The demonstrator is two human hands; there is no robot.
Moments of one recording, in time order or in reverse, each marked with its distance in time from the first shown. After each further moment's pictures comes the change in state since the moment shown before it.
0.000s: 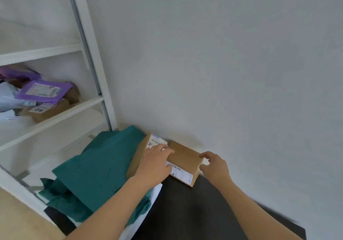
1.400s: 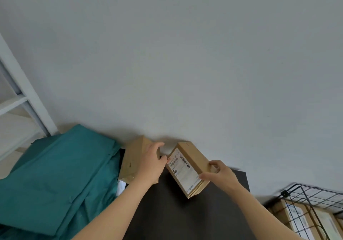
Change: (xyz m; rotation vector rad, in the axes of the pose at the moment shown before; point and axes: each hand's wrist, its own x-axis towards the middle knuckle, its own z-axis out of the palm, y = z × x) left_hand 0.010 0.057 0.065 -0.641 -0.066 -0.018; right_hand -0.089 0.099 -0.038 0.260 0.024 0.480
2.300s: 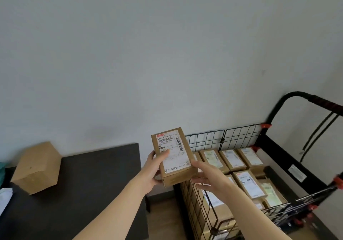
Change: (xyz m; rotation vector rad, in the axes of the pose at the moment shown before) left_hand -0.227 0.213 0.283 -0.643 -0.664 -0.370; right_hand -0.230 0.286 -0.217 0.743 0.106 0.104
